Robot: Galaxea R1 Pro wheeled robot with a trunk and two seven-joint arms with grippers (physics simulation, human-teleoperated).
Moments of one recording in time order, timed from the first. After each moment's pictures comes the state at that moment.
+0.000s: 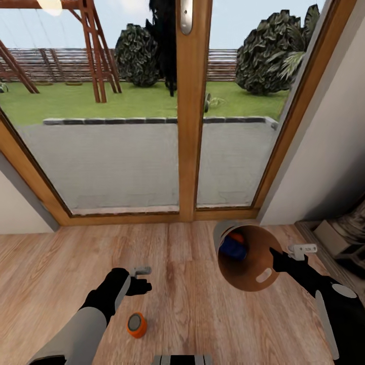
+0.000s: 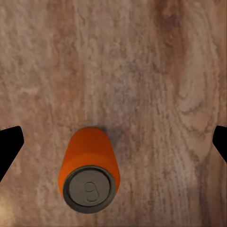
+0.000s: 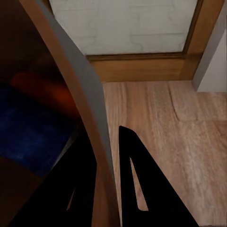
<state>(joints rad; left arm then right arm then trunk) -0.70 -0.10 0.13 -0.56 -0.12 0.71 -0.08 -0.27 -0.10 -0.33 -1.58 0.05 0.50 0.45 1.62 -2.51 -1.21</state>
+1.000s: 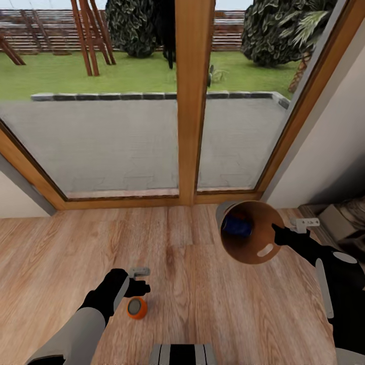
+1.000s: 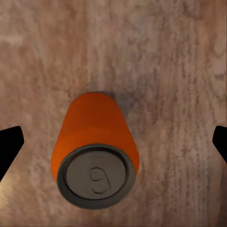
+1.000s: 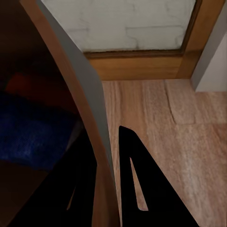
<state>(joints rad) -0.70 -0.09 0.13 -0.55 -0.12 0.72 -0.08 -0.45 -0.14 -0.32 -1.58 0.07 0.62 0.45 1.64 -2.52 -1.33</state>
